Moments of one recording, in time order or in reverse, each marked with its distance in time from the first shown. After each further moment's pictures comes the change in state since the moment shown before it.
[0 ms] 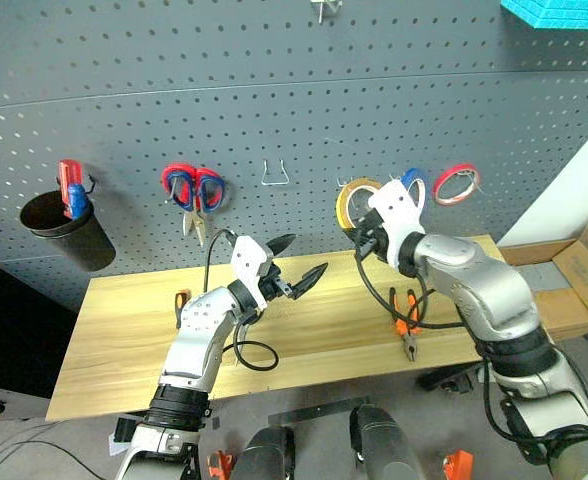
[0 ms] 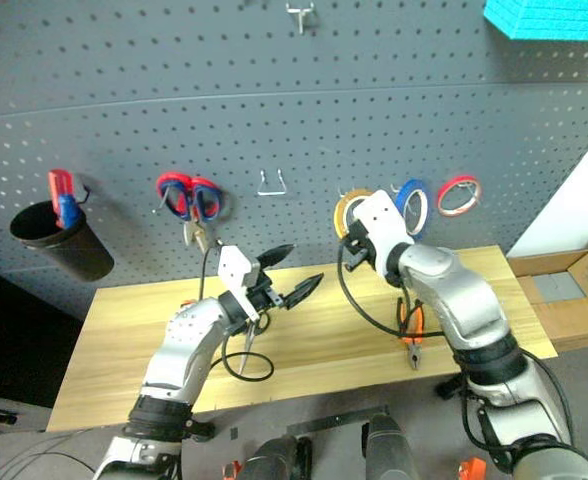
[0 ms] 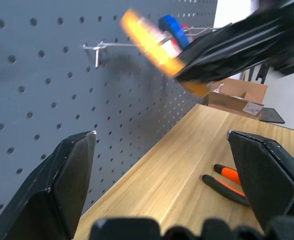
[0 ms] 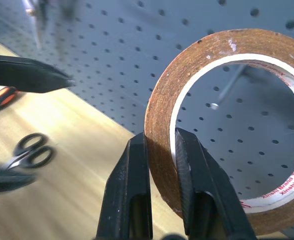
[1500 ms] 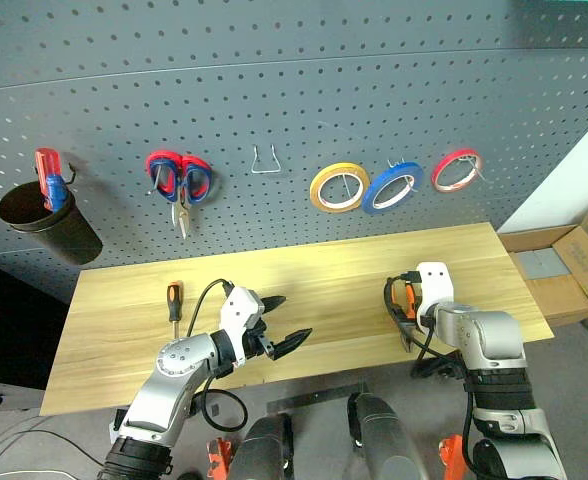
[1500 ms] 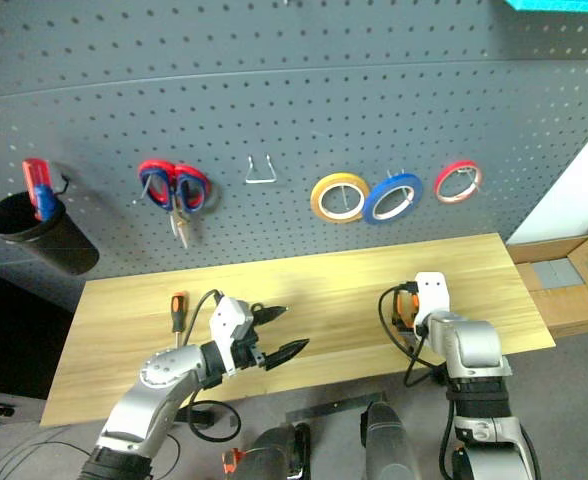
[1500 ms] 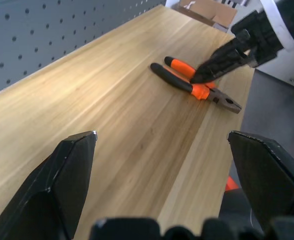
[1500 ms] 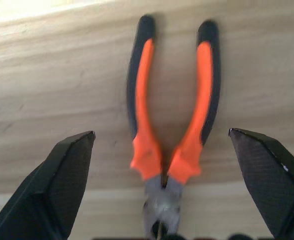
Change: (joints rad) left arm 0.259 0.163 -0.051 -0.172 -0.018 0.198 -0.089; right arm 0.287 0.184 -0.357 0.090 -0.065 0.419 -0.309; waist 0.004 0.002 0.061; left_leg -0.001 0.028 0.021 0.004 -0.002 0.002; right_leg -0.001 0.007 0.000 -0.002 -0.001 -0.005
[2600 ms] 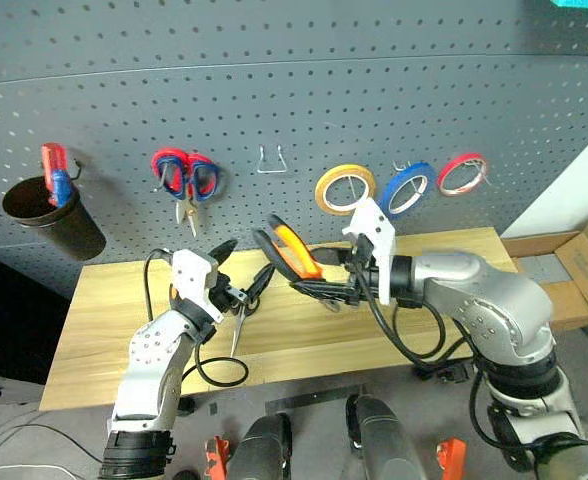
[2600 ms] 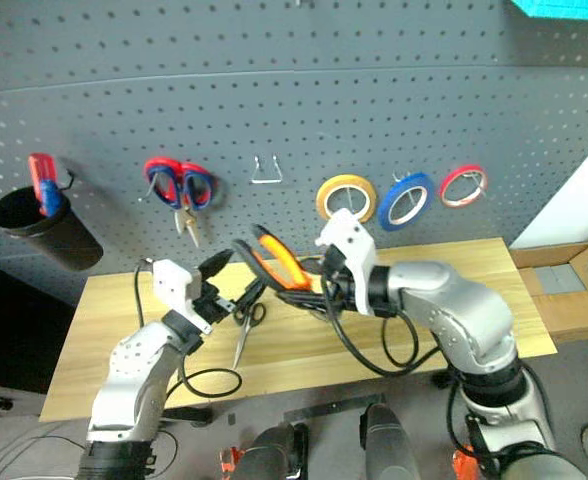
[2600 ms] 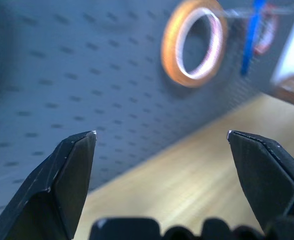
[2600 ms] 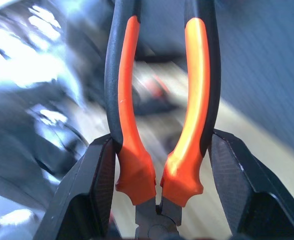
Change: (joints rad) left arm -0.030 -0.115 0.234 -0.057 -0.005 -0.192 0.286; right arm -0.270 -0.098 0.269 -0.471 0.342 -0.141 0.624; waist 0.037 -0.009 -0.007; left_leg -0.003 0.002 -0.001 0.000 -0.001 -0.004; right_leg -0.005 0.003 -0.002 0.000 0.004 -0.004
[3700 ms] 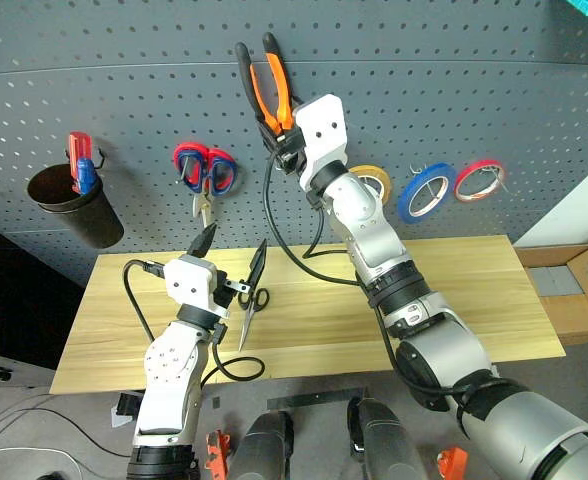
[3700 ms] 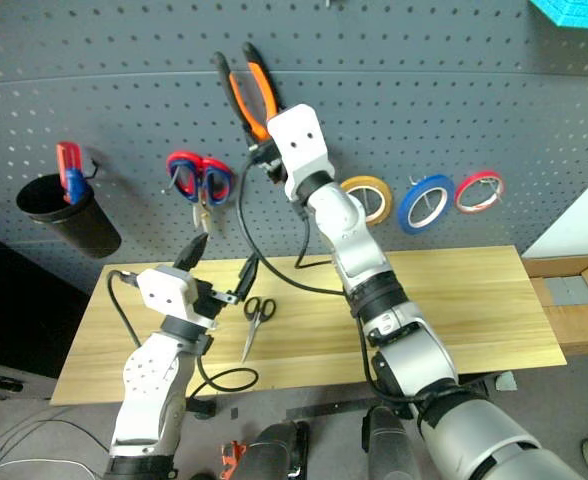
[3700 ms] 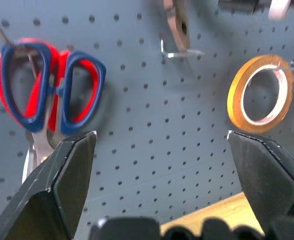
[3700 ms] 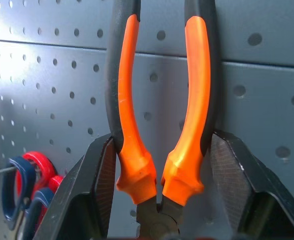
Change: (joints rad) left arm 0.042 -0.108 -0.048 -0.053 0.144 -0.193 0.215; right arm -0.395 0.388 -0.050 1.102 -0.553 -1.257 -0.512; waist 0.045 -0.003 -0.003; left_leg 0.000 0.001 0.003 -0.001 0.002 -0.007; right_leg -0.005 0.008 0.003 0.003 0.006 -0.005
